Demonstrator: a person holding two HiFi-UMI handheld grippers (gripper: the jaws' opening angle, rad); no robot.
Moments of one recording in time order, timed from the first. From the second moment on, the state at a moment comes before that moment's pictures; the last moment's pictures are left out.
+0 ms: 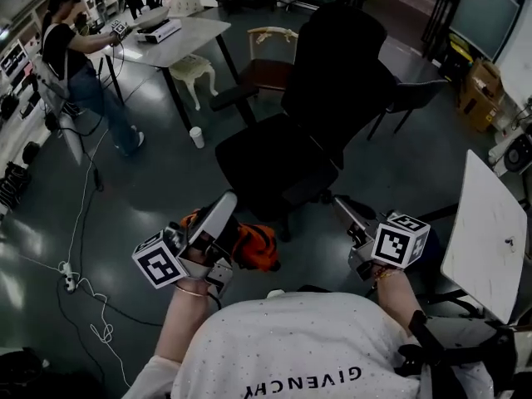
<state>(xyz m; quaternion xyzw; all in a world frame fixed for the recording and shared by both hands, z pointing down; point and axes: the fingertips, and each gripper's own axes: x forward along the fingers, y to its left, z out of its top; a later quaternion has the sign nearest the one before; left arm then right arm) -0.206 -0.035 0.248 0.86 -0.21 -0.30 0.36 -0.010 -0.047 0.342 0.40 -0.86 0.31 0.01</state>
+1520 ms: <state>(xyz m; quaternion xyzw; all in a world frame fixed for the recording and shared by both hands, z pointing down) -0.133 -0.307 0.232 0.83 -0.31 -0.32 0.33 0.073 -0.335 0.359 0.32 -0.89 0.33 0.03</state>
